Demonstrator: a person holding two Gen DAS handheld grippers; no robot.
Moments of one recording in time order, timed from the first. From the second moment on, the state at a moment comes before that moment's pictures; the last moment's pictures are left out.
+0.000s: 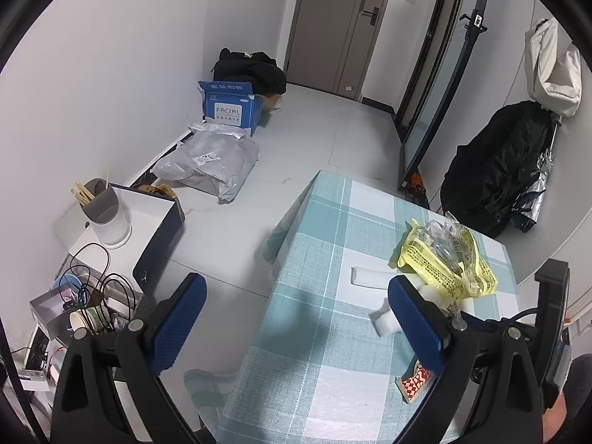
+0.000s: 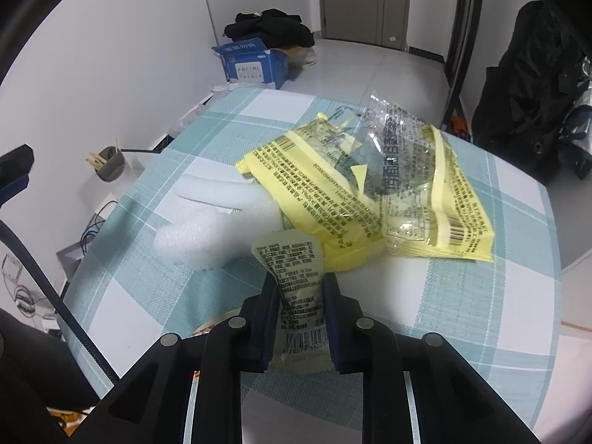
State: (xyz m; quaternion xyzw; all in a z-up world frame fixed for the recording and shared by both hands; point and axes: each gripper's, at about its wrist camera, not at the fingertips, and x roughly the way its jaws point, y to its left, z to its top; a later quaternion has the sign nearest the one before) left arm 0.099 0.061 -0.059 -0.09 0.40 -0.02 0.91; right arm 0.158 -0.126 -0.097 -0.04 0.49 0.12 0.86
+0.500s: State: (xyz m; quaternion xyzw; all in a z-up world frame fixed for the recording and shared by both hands) left arm 0.101 0.033 -0.063 -0.06 0.42 -0.06 0.90; right arm 0.137 -0.142 -0.077 -0.02 0.48 0.14 0.87
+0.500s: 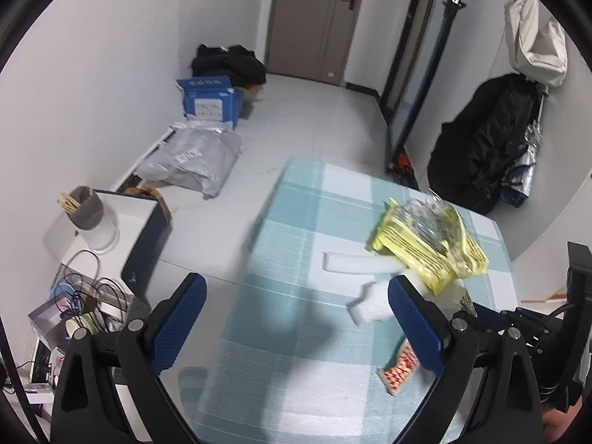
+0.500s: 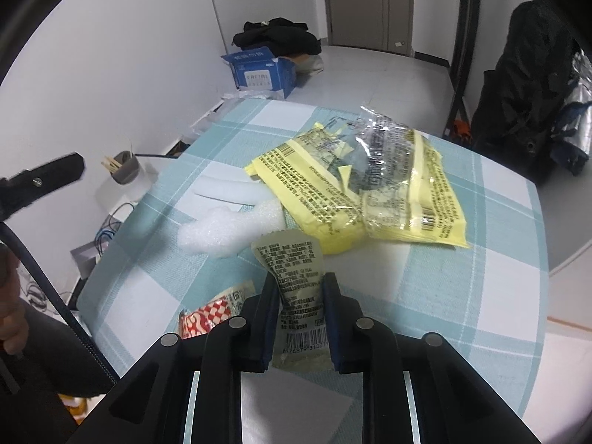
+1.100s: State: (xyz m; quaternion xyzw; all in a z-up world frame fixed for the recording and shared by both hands) left arm 0.095 -0.036 -0.088 0.03 0.49 -0.15 0.86; right arm 0.112 -0.208 -0.052 0.05 0.45 0.13 0.88
